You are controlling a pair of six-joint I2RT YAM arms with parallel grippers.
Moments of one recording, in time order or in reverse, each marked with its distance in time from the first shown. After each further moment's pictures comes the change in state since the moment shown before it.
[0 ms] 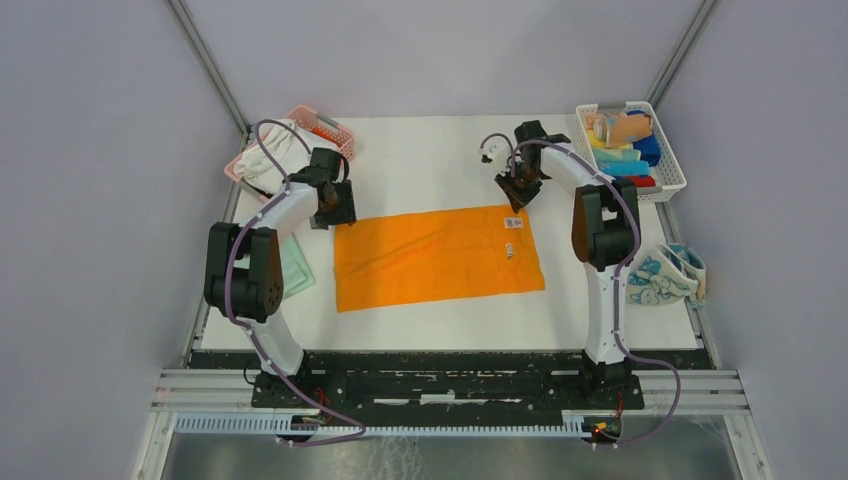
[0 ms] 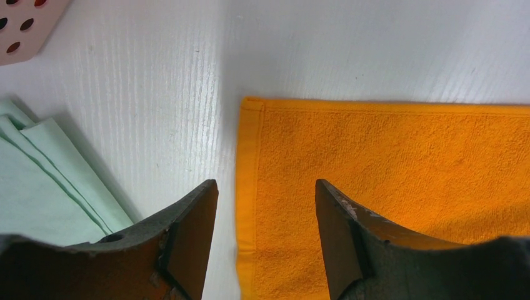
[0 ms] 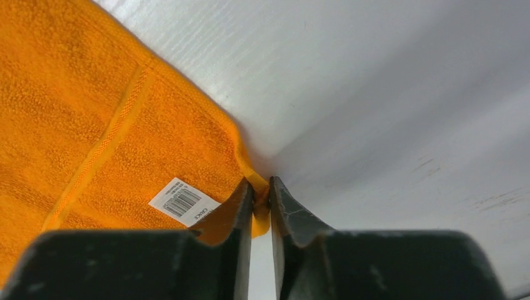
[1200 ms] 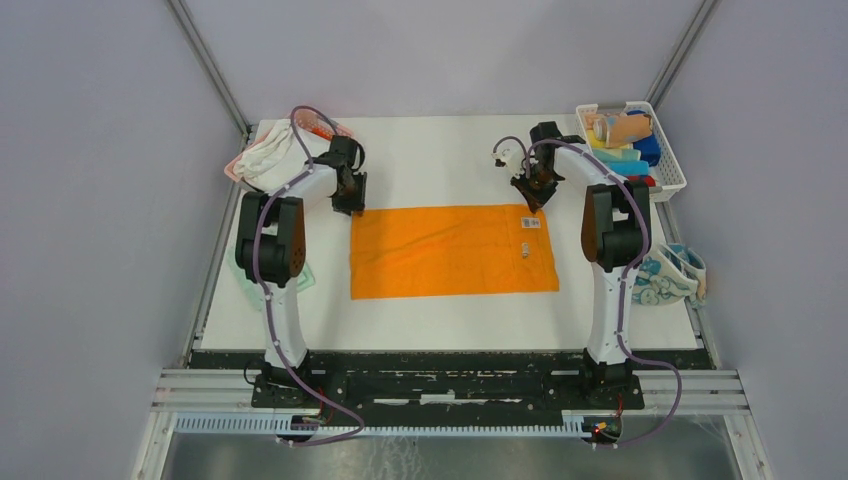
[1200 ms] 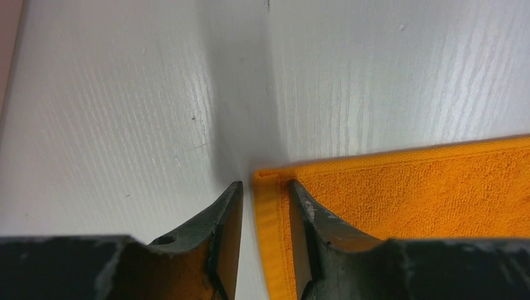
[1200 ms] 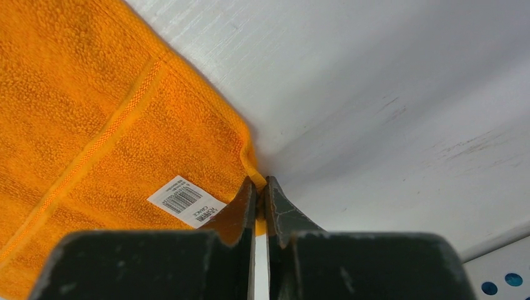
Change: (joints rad) left arm -0.024 0.310 0.270 0.010 0.120 0.183; right arm -0.068 -0.034 -0.055 -0.009 0.053 -0.111
